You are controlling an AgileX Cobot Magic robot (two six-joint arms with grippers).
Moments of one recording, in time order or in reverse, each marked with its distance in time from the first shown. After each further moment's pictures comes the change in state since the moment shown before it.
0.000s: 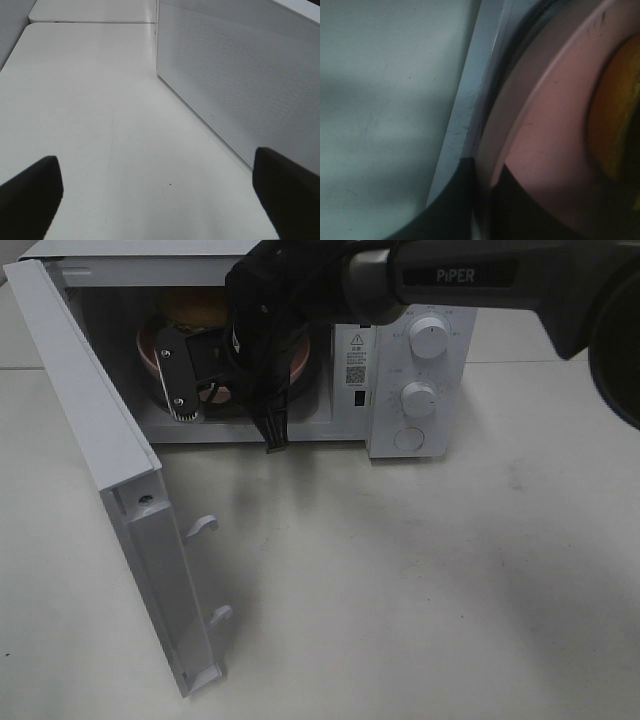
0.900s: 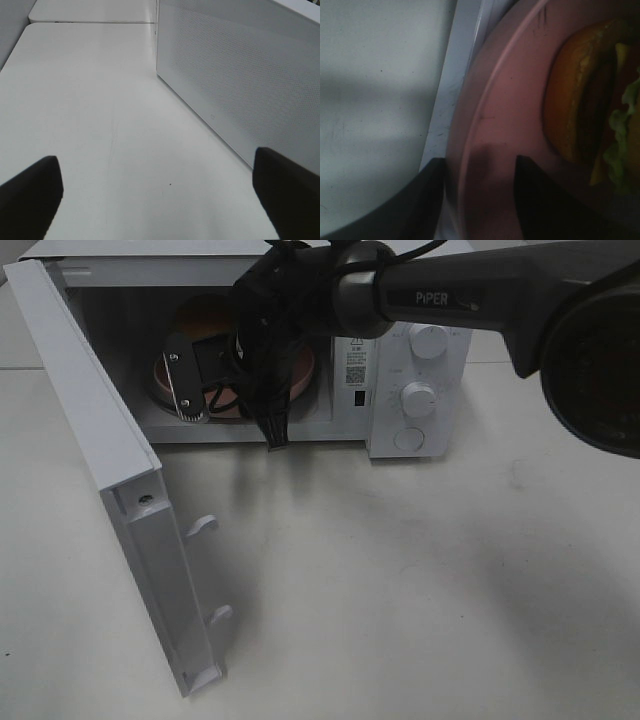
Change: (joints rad) left arm 0.000 0.000 0.000 0.000 0.000 0.000; right arm -0.024 0.070 -0.063 -0.021 -0.014 0.019
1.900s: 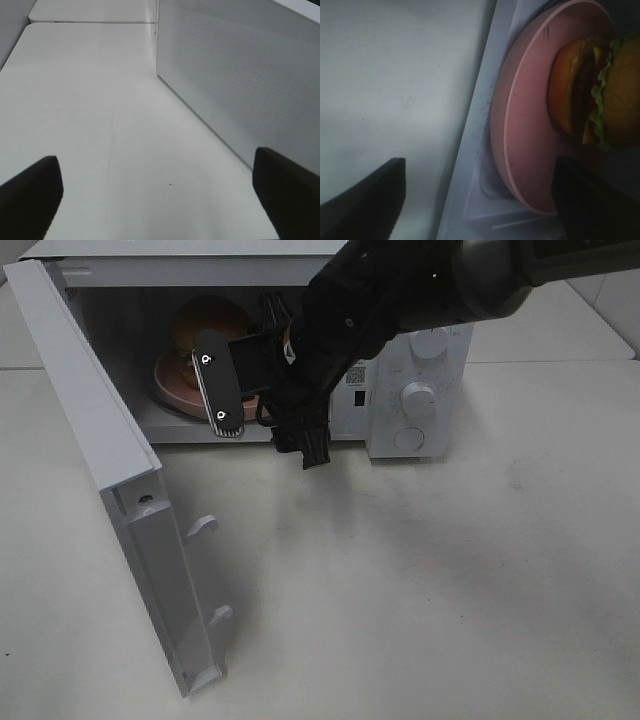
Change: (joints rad) left arm 0.000 0.000 0.000 0.000 0.000 0.000; right arm 0.000 -0.346 0.514 0.014 -0.256 0.000
